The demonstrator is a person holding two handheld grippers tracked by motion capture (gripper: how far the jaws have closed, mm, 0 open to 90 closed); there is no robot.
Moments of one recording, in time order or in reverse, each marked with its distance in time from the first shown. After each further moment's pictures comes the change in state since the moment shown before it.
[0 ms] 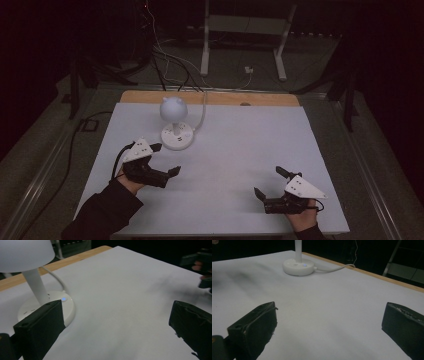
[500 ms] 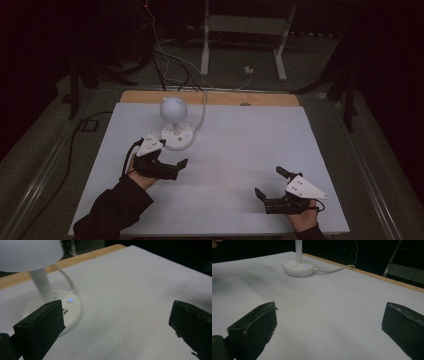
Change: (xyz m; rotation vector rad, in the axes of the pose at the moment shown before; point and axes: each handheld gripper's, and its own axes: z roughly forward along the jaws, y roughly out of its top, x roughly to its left) left arm -0.004 0.009 0.024 0.020 0.117 -0.056; right arm 0.000 0.000 -0.002 -0.007 0.005 0.005
